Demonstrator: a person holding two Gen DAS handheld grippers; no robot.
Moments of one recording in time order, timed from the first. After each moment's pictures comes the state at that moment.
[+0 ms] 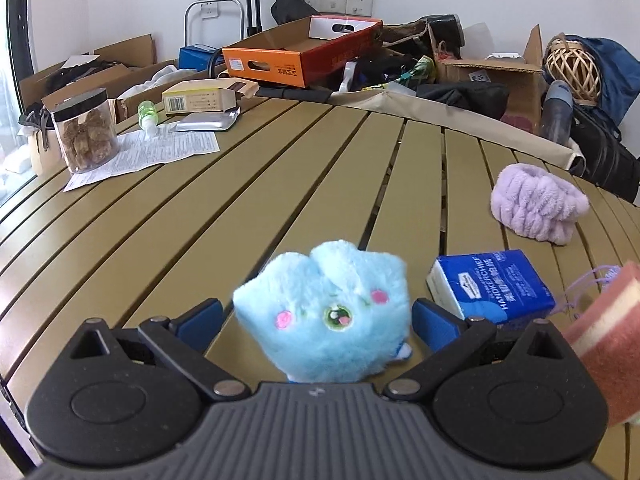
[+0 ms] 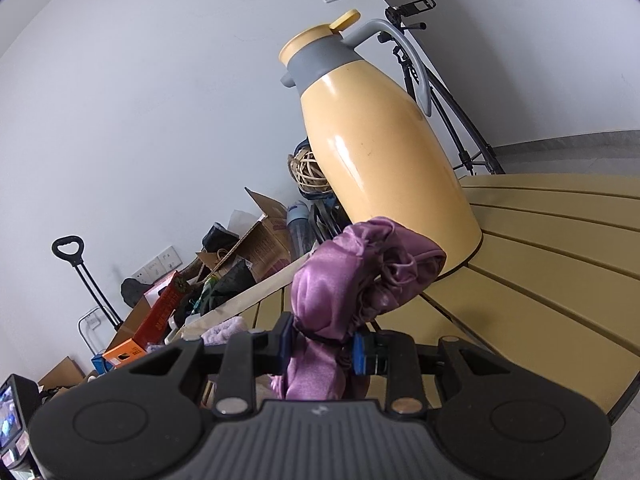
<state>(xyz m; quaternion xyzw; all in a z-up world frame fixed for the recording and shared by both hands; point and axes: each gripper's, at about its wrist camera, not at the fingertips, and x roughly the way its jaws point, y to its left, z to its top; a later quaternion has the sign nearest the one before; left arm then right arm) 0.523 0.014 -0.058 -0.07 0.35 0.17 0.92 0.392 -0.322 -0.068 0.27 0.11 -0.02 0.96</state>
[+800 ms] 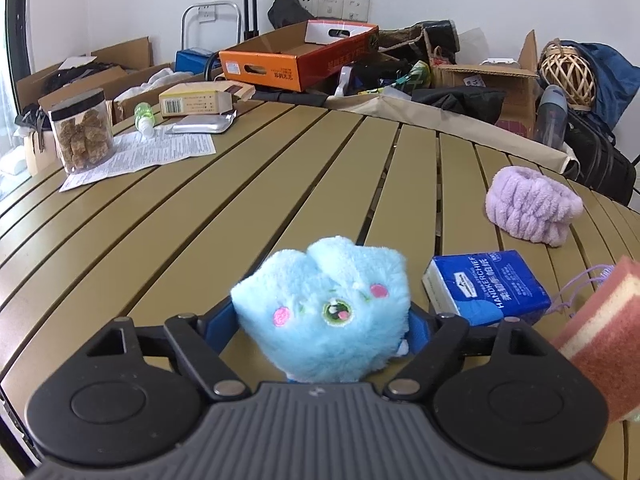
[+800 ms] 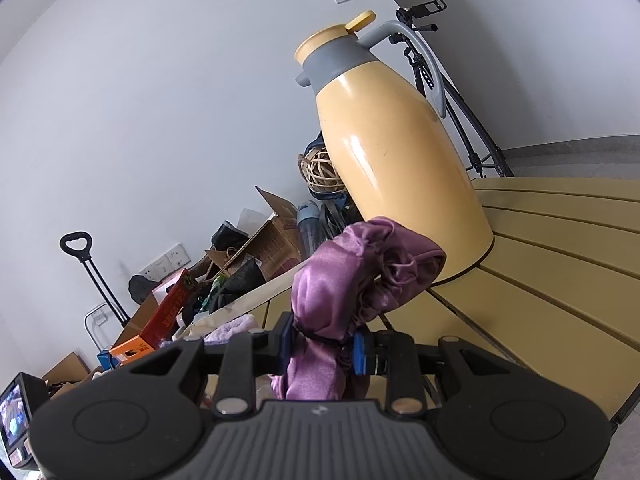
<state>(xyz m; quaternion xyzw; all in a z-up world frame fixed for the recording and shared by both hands) 0.518 0.012 -0.058 -0.07 0.34 0.16 0.92 0.390 -0.317 -0.066 0.27 0.11 0.00 0.96</state>
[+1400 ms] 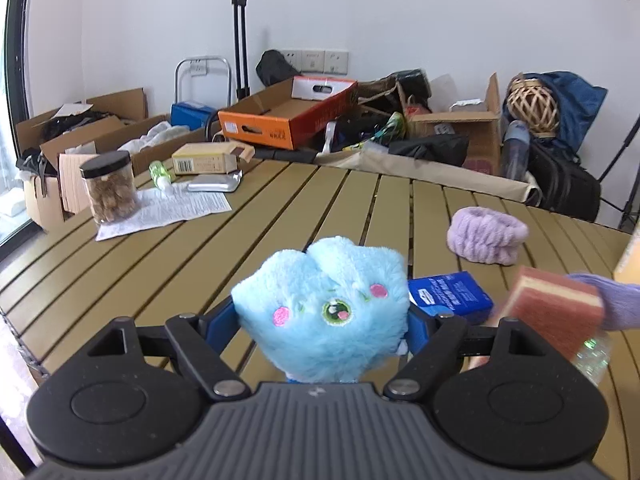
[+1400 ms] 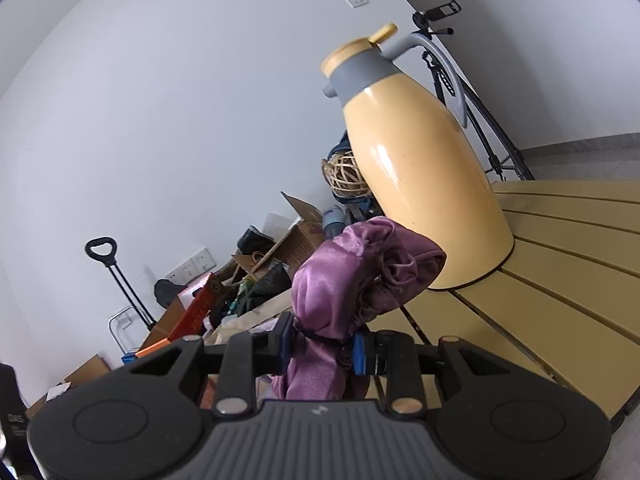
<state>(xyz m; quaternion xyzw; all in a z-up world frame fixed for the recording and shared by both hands) 0.444 0.005 -0.002 -0.04 0.28 0.14 0.95 0.371 -0.311 -0.051 0.27 0.09 0.03 0.96</state>
